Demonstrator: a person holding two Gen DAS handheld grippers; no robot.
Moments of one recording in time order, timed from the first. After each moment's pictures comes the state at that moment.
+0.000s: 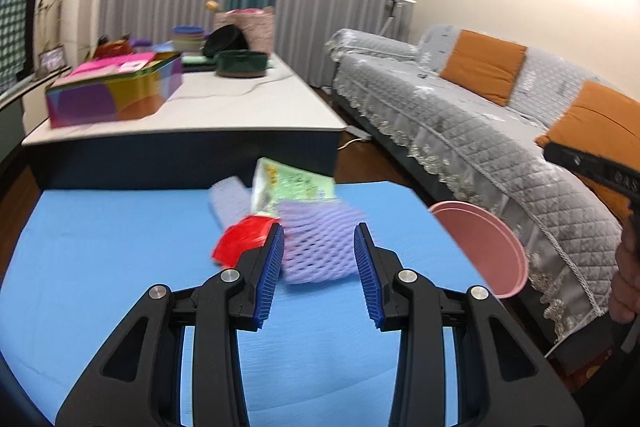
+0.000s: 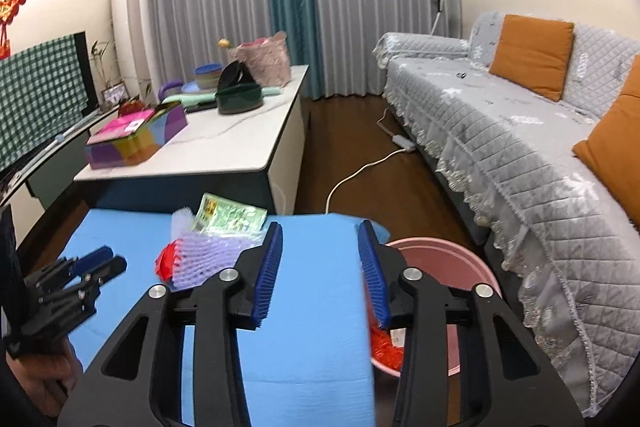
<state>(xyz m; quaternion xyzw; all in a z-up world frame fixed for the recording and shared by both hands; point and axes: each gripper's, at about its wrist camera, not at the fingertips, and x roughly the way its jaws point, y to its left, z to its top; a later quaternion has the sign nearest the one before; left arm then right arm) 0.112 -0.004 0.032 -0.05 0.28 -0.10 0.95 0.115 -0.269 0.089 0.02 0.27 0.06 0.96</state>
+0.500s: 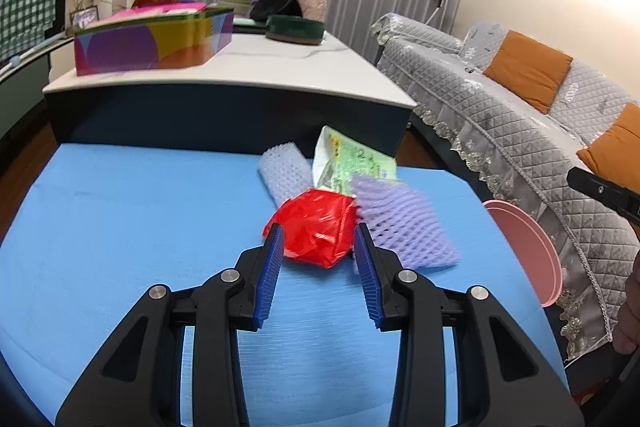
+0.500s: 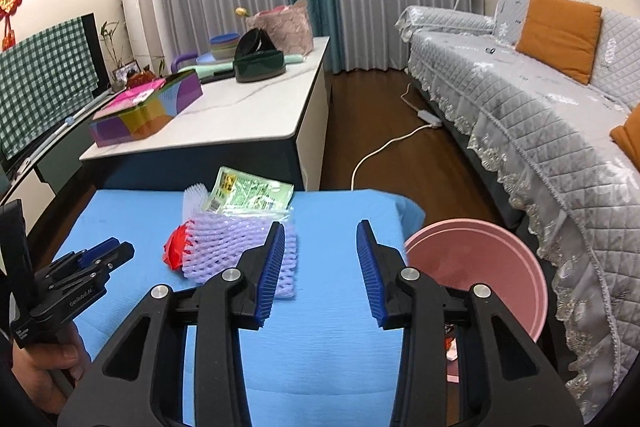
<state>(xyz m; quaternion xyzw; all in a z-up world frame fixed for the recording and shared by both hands) 0.143 0.032 -0.004 -0.08 0.32 -0.04 0.94 0.150 -0.232 0.055 0.03 0.31 0.09 0.94</state>
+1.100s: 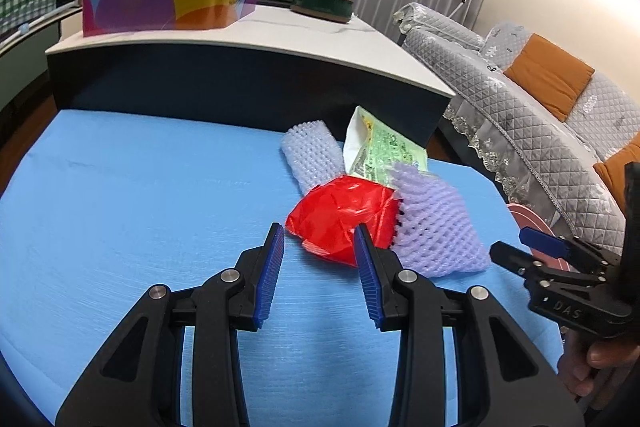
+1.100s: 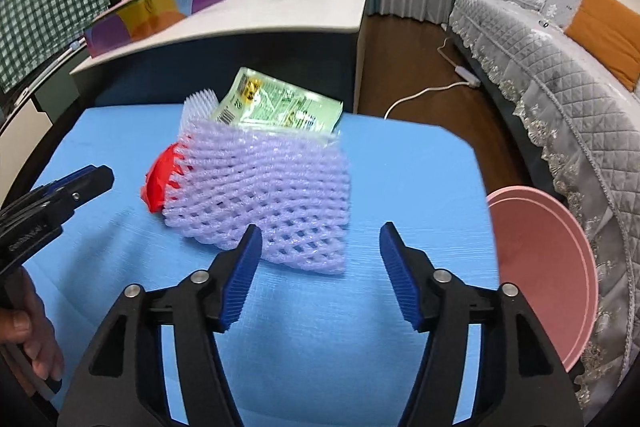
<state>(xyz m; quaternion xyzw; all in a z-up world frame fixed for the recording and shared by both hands) 0.166 0.052 -0.028 -0.12 0.35 -0.02 0.93 0.202 -0.166 -0.027 -0.04 0.41 0.13 0.90</state>
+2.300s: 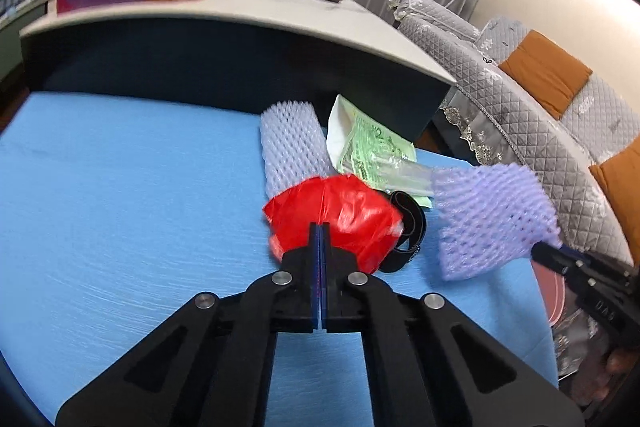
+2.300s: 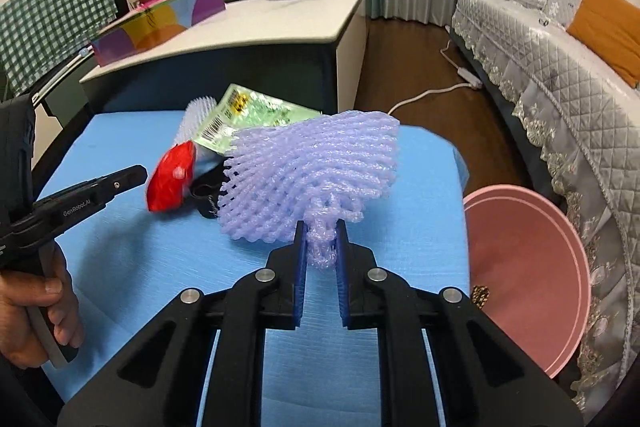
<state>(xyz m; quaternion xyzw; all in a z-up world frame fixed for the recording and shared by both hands) 0.194 0.035 -0.040 -0.13 0.37 -0.05 0.92 0.190 -0.200 -0.009 -0.03 0.40 0.15 0.91</state>
